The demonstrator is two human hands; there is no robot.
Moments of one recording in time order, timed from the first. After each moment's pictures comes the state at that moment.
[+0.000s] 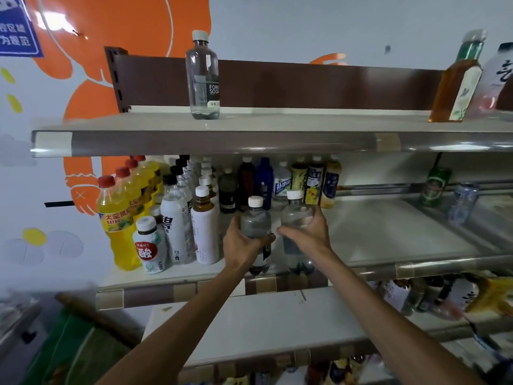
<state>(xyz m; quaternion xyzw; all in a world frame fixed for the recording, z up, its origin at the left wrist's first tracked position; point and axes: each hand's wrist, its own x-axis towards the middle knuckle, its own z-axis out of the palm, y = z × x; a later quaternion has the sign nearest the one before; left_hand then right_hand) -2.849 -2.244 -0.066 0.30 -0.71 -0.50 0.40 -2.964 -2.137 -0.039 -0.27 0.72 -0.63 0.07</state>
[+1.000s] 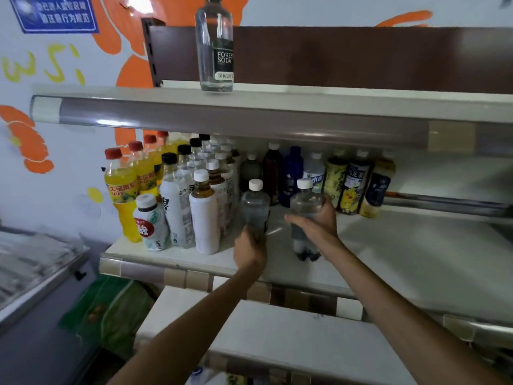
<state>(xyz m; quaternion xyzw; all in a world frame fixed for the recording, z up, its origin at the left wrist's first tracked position) -2.936 -2.262 -0.128 0.52 -0.69 -0.32 0.38 -3.072 -2.202 -0.068 -0.37 0.67 -0.63 0.13</state>
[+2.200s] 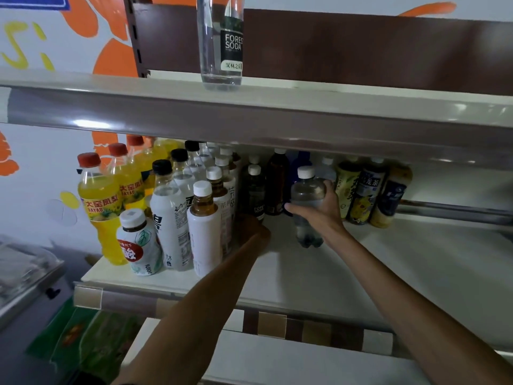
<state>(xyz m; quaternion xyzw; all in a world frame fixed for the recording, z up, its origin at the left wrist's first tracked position) -2.991 -2.375 -0.116 0.59 -0.69 -0.31 0.29 -3.088 -2.272 -0.047 -0.39 0.68 -0.61 0.10</state>
